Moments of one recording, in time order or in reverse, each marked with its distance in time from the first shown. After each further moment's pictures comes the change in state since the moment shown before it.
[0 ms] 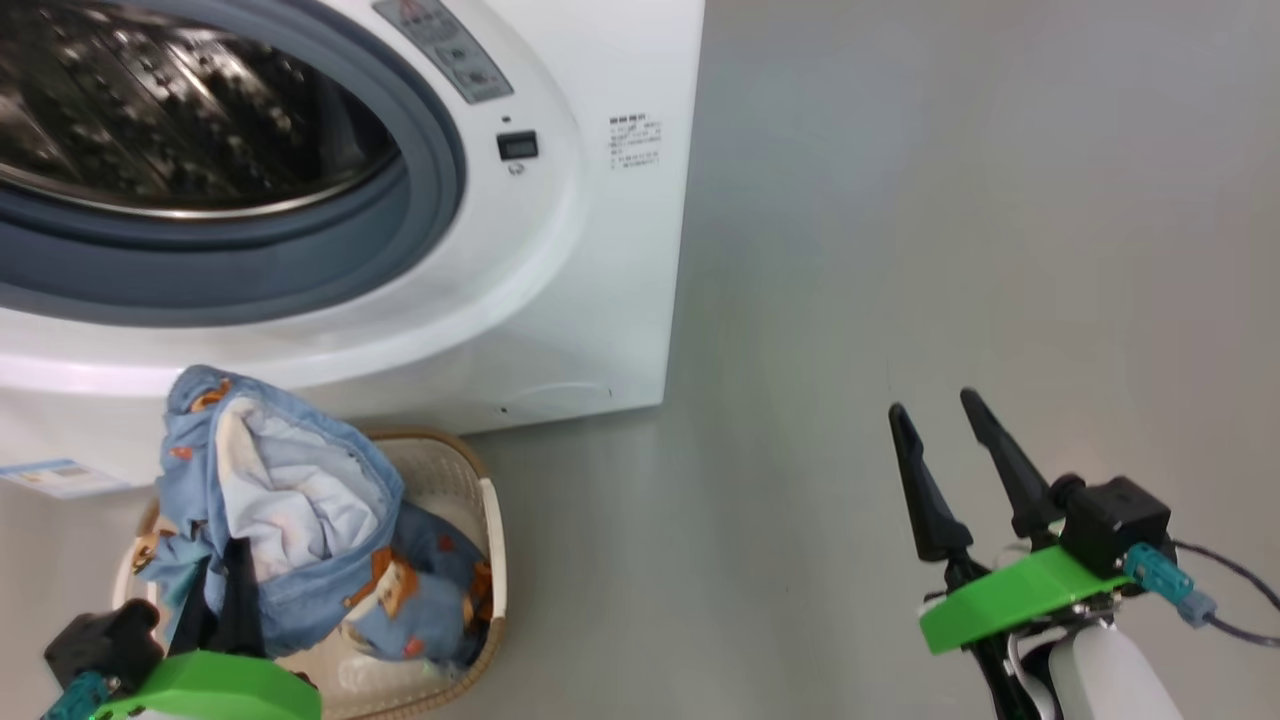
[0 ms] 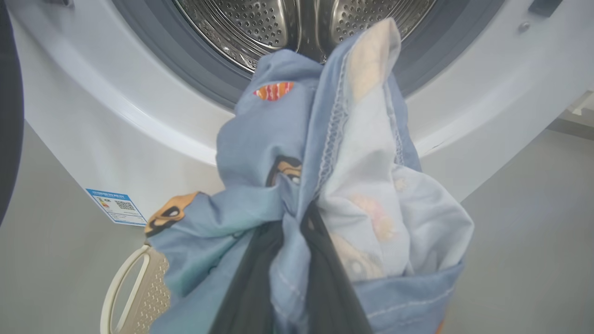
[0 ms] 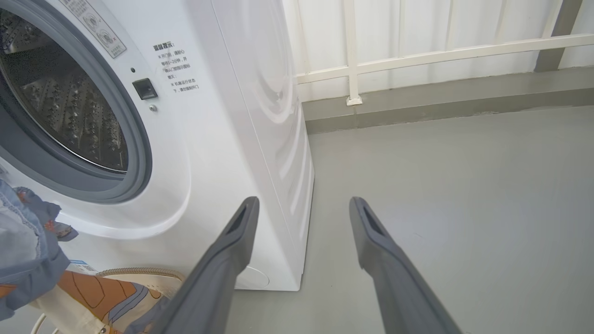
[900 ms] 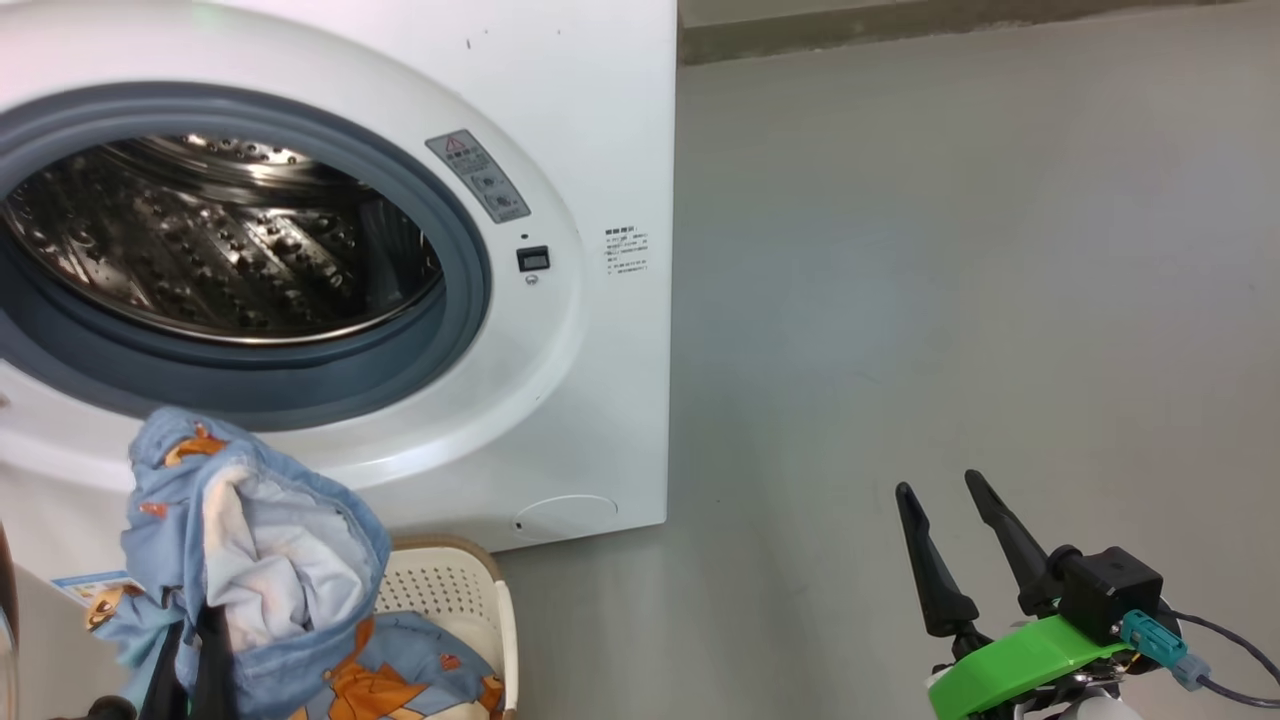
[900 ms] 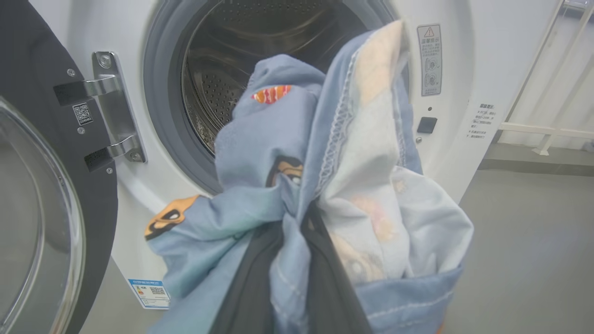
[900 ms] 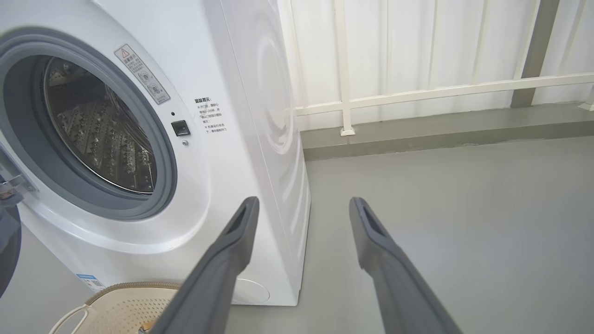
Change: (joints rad) left arm 0.243 -0.051 0.097 -0.307 0.154 -0.025 -0.007; right arm 0.117 0.001 -0.008 0.013 -0.010 0.000 0.000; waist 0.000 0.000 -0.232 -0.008
